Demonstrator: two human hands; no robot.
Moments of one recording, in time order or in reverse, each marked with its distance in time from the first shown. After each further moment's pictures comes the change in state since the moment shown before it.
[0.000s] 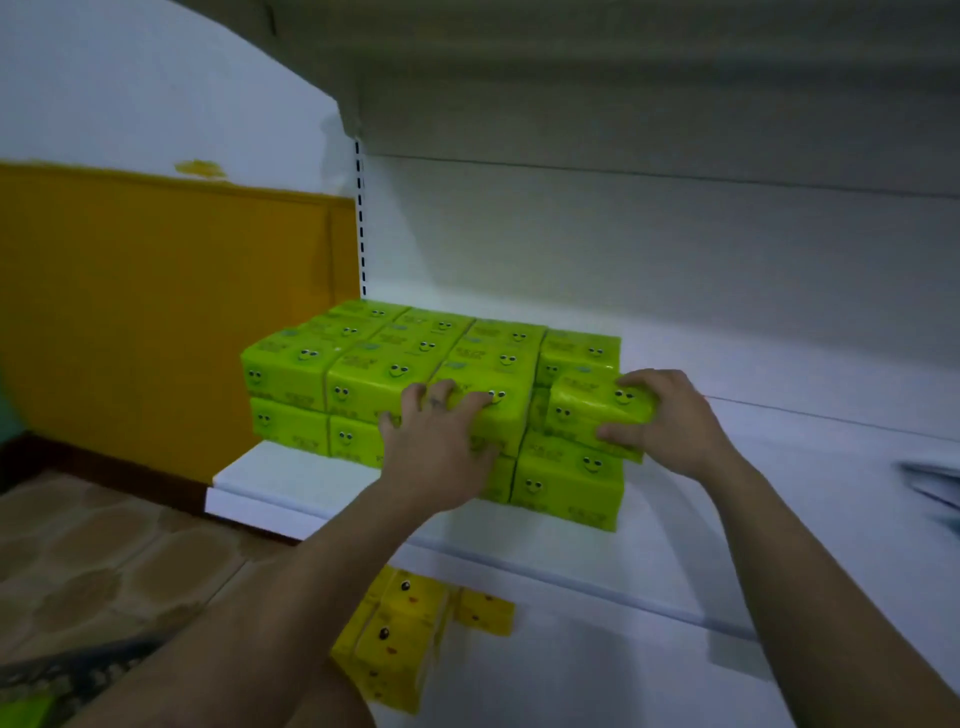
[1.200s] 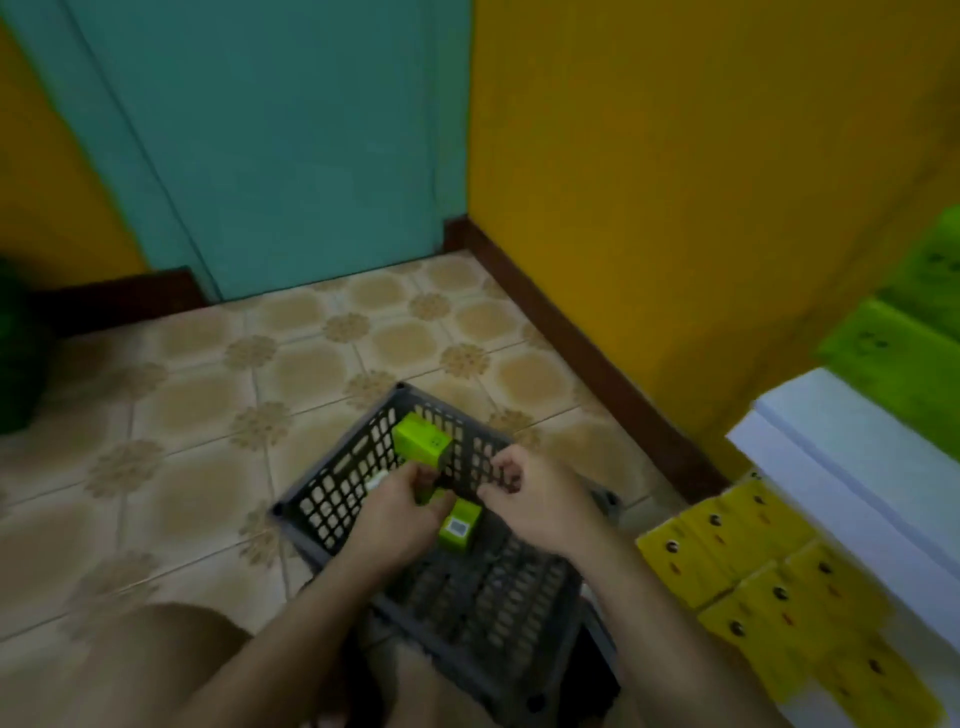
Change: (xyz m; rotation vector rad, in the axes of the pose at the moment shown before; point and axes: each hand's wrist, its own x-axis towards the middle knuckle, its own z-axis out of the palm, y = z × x) left_hand -0.251 -0.393 0.052 -0.481 -0.002 -1.176; right_hand -0.129 -0.340 0.448 0.168 -1.210 -0.386
